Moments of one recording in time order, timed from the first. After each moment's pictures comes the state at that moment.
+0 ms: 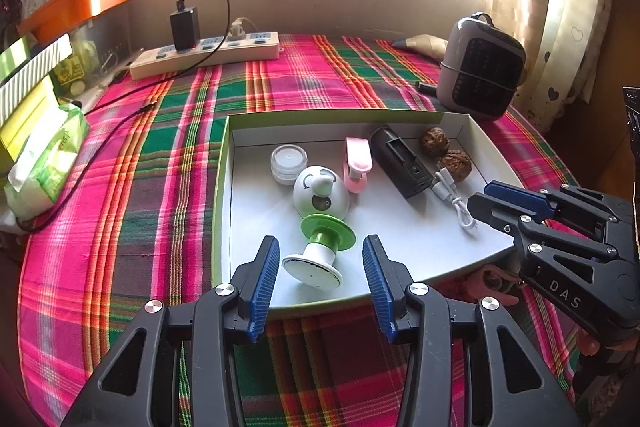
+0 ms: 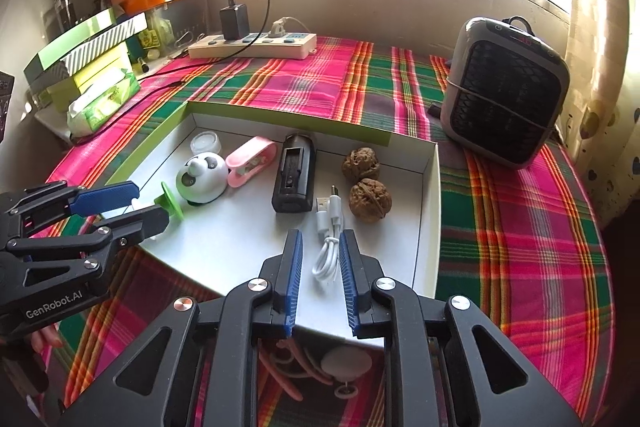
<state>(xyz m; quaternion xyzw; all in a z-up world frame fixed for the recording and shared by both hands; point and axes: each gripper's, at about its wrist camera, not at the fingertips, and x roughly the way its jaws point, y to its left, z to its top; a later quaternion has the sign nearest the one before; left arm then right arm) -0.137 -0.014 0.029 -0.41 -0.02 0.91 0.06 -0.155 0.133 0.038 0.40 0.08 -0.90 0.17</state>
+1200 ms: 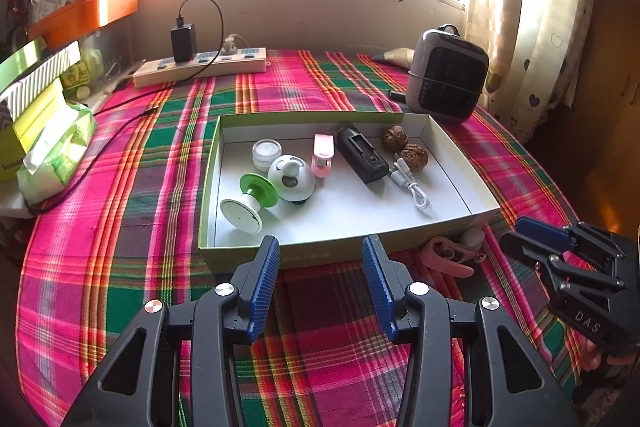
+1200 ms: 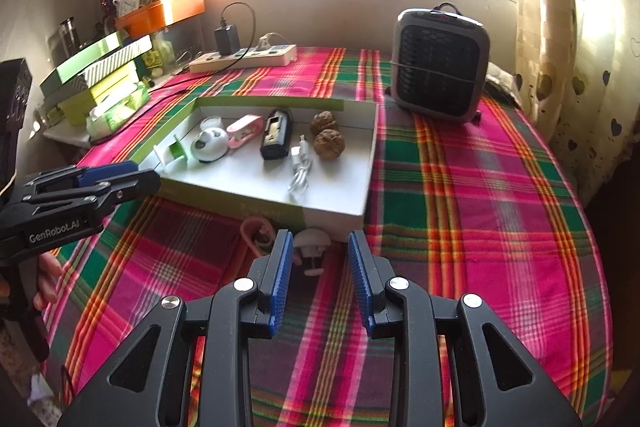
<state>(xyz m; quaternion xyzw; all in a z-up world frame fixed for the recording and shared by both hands) -0.094 -0.002 0.042 -0.39 -0.03 0.92 0.08 -0.086 0.182 0.042 0.38 0.04 -0.91 0.17</state>
